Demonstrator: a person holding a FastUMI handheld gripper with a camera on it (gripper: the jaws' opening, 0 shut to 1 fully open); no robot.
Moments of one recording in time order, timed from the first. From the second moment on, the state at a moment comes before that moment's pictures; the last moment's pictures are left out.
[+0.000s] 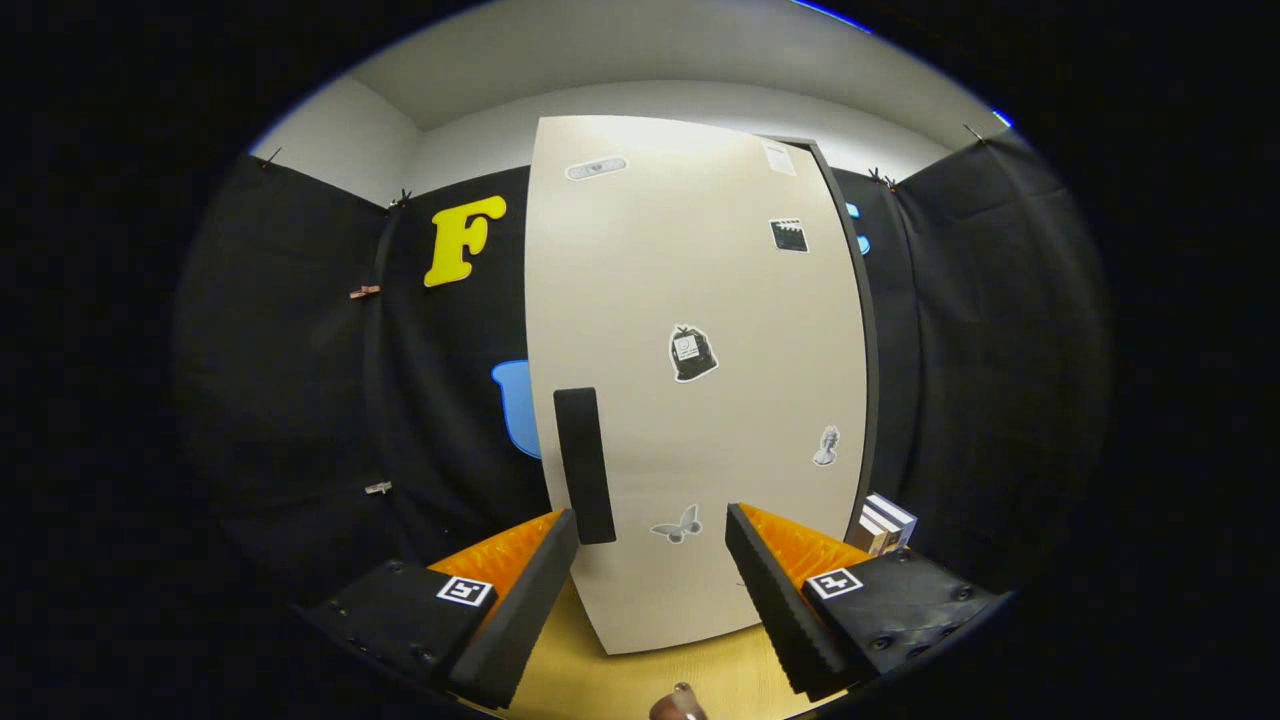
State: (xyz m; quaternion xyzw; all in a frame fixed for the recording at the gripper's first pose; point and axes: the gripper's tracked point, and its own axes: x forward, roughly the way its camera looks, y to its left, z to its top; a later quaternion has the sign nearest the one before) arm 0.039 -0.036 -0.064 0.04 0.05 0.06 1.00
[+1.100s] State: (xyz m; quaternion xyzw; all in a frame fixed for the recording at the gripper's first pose) arm -0.005 -0.036 -0.052 0.03 0.04 0.07 1.00
